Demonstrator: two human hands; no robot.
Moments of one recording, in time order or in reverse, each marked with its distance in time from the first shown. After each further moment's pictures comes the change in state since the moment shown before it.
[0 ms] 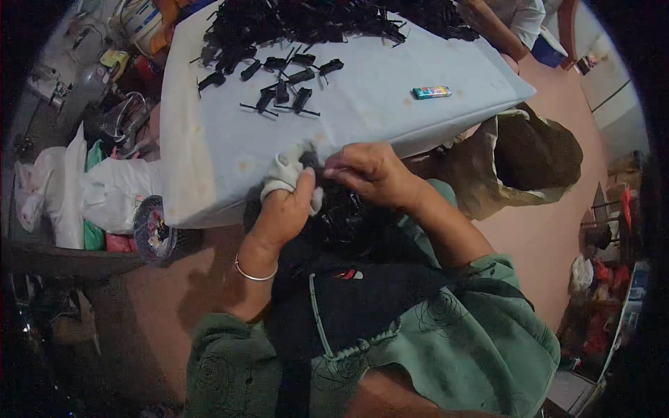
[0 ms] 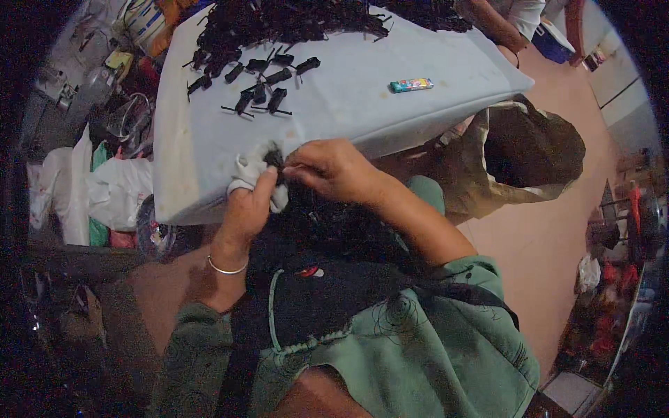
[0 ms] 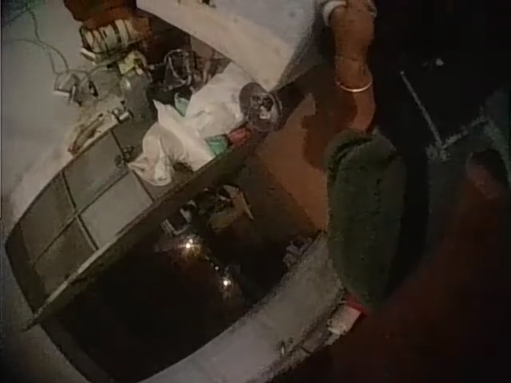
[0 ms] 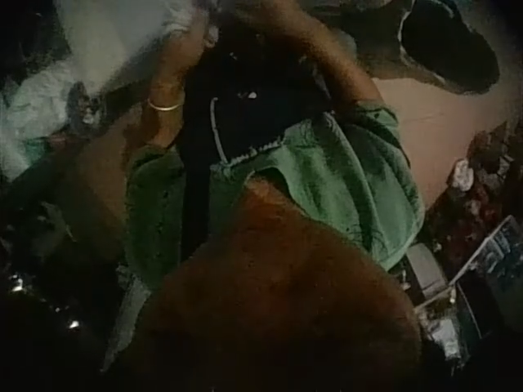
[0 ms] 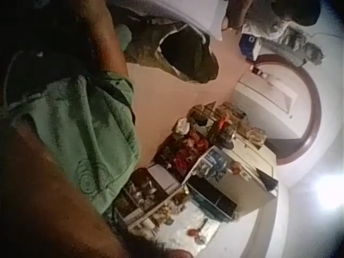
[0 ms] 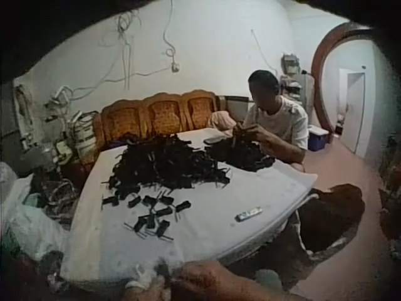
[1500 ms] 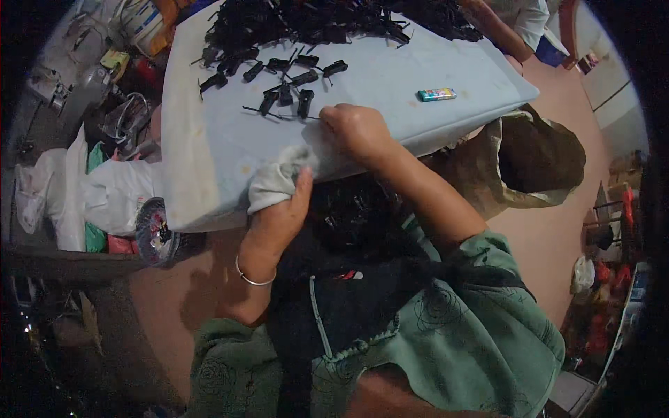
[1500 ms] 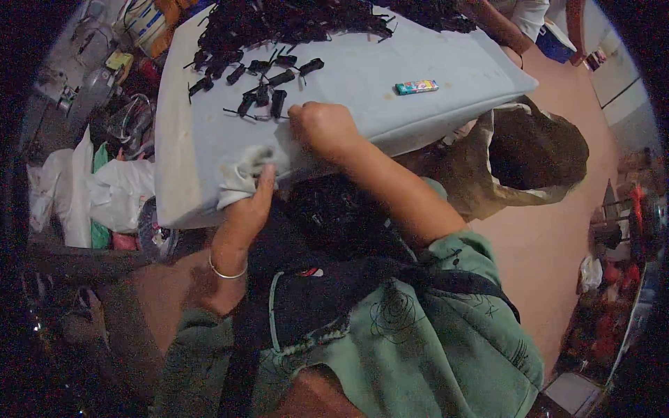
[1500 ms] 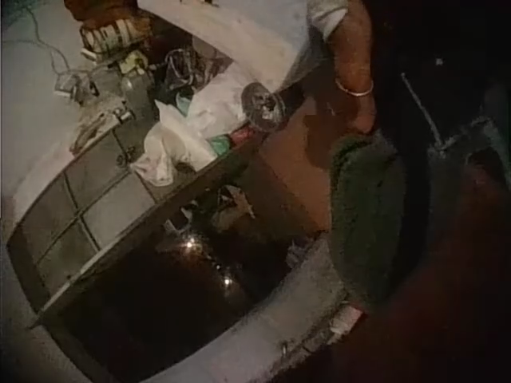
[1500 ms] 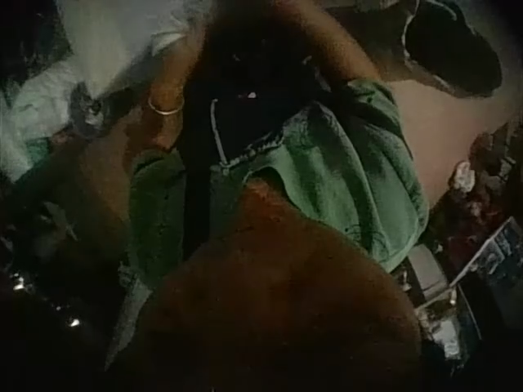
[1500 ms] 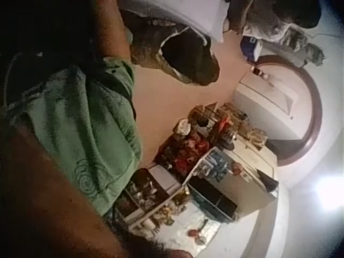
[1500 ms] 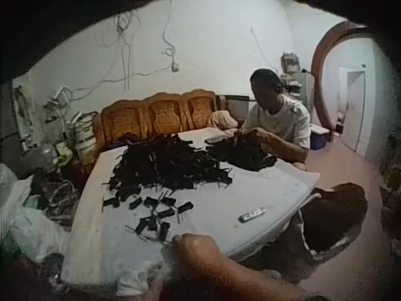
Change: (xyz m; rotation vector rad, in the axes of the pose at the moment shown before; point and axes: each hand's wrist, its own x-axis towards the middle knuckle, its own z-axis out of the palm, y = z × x) left_hand 0.007 -0.004 -0.007 0.109 0.034 -0.037; right_hand 0.041 0.055 0.012 -0.692 0.001 0.257
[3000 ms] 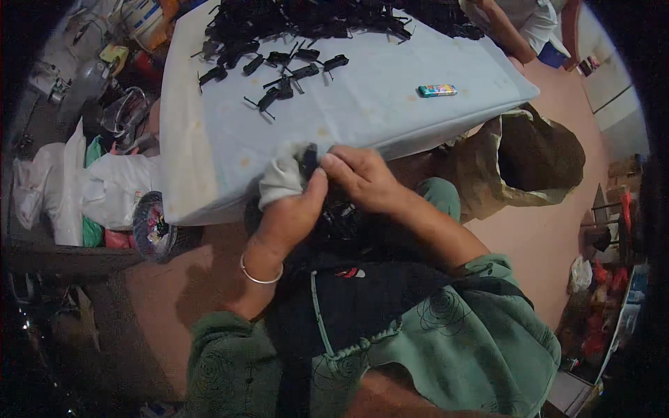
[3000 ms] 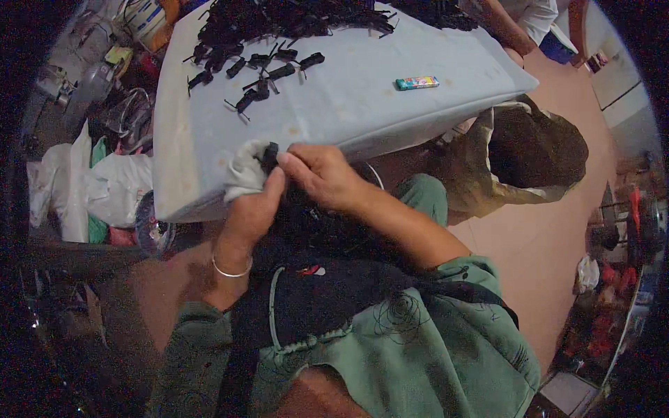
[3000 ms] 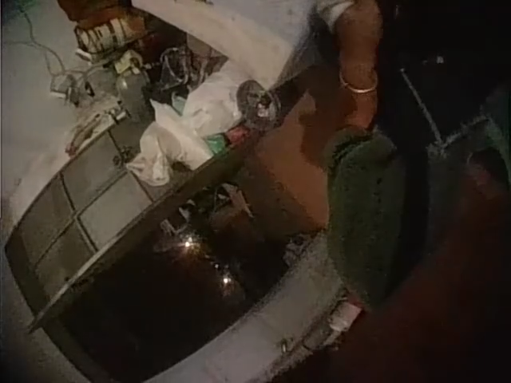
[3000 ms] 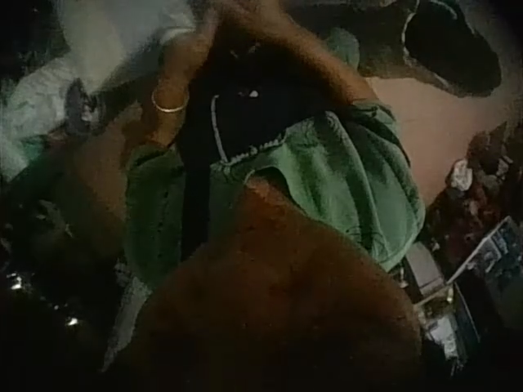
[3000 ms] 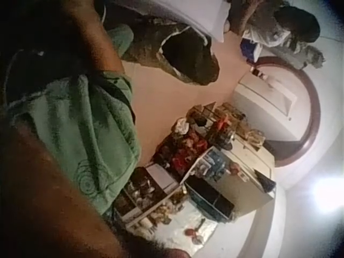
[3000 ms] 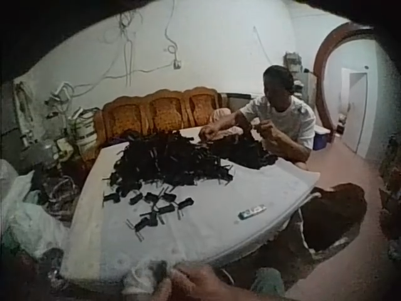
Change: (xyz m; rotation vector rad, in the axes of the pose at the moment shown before) left_hand -0.004 0.001 0.020 -0.188 0.191 0.095; right_hand -0.052 -0.047 -0.024 1.034 -0.160 0.213
